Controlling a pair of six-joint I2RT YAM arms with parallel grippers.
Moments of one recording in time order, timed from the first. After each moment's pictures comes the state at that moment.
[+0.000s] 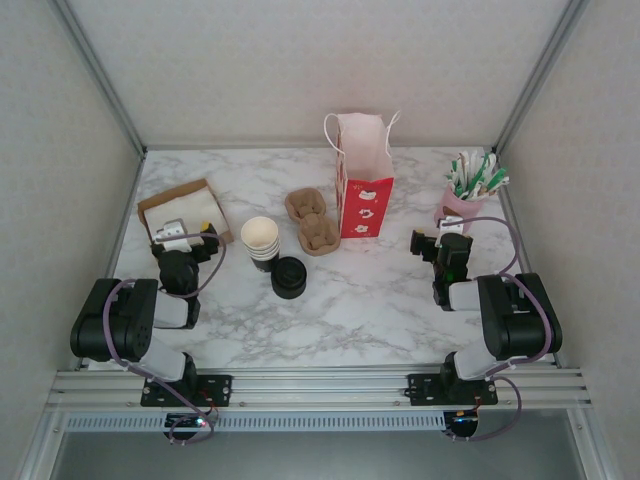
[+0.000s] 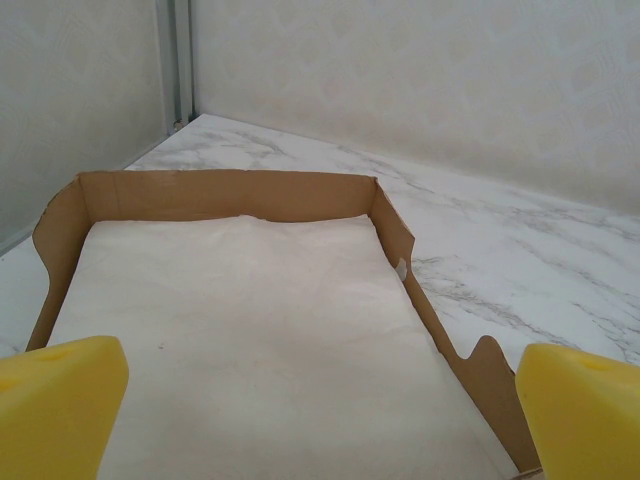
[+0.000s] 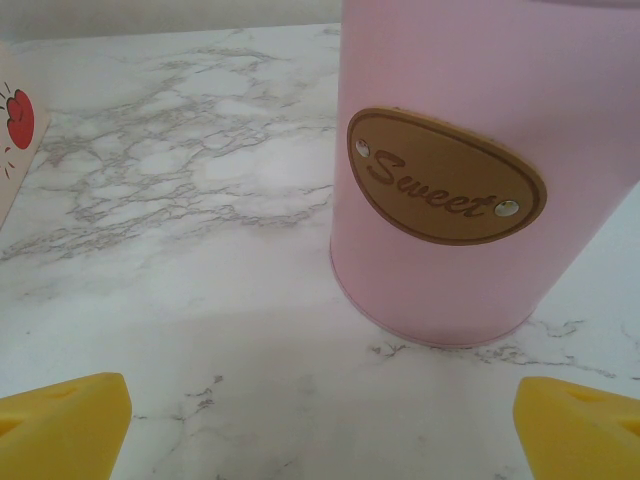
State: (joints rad) left arm 0.03 1.53 0.21 1.20 -0.20 -0.17; right arm 0.10 1.53 0.36 0.76 0.18 0.07
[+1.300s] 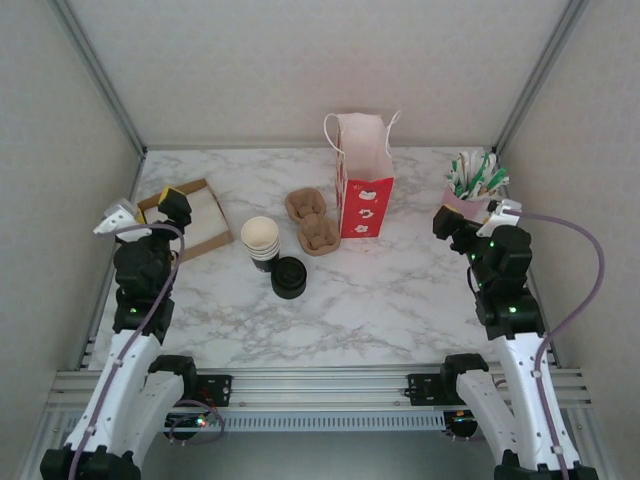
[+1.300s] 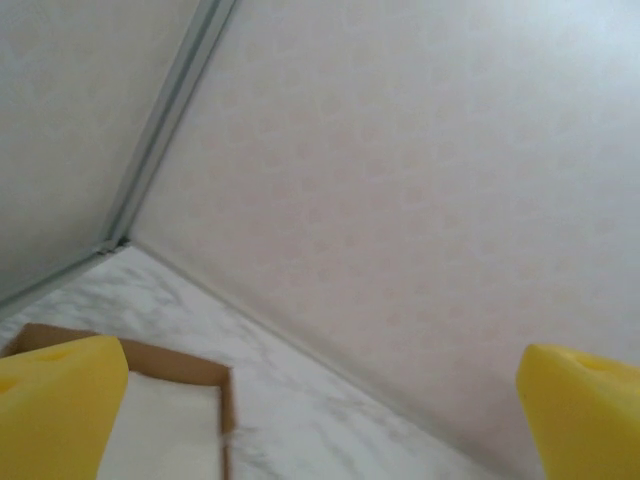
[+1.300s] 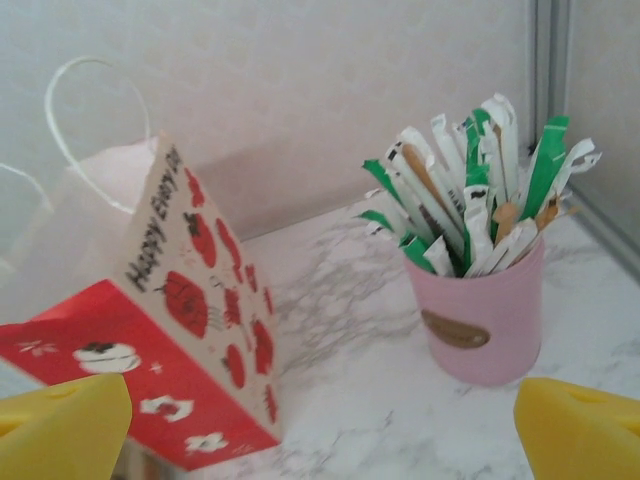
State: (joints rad) left arm -0.01 0.67 0.56 0.21 -0.25 -0.56; right arm 0.10 0.67 0.82 -0.43 0.04 0.36
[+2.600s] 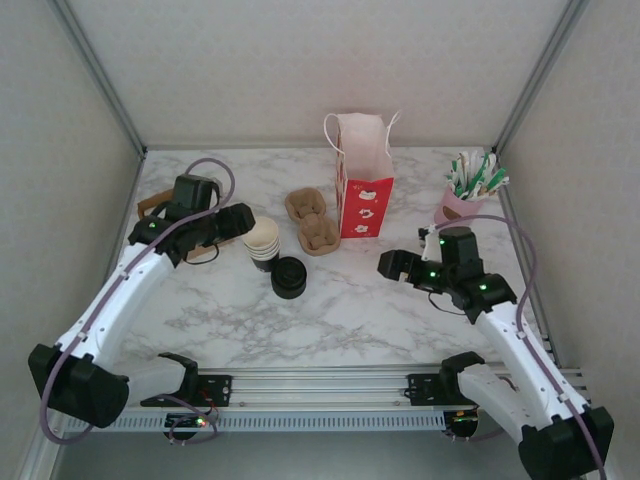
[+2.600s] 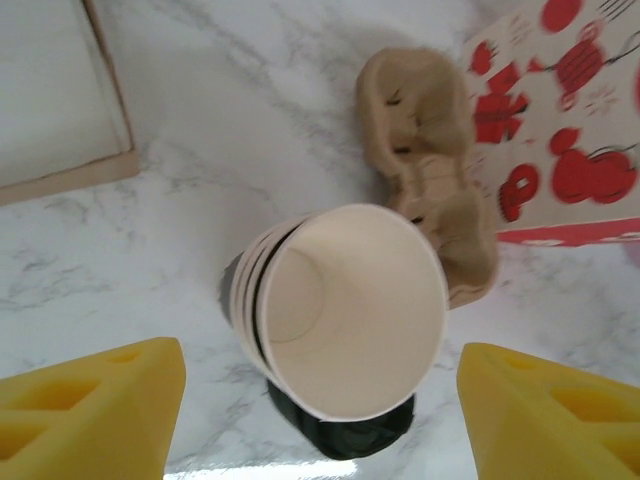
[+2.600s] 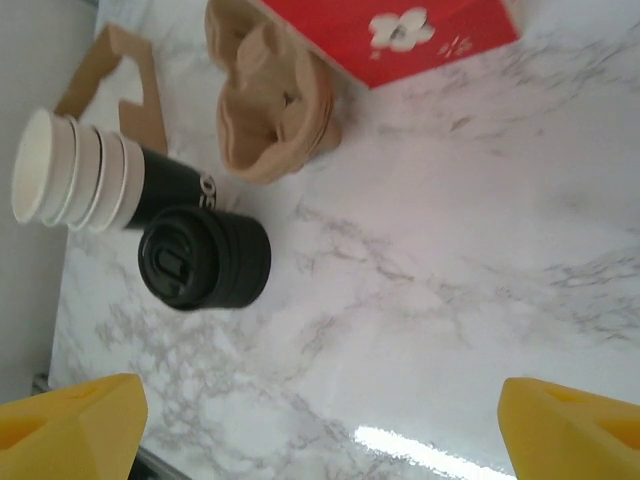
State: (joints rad) left arm -0.27 1.21 1.17 -0.81 0.07 -0.60; right arm 0.35 0.86 0.73 -0.64 -0.41 0.55
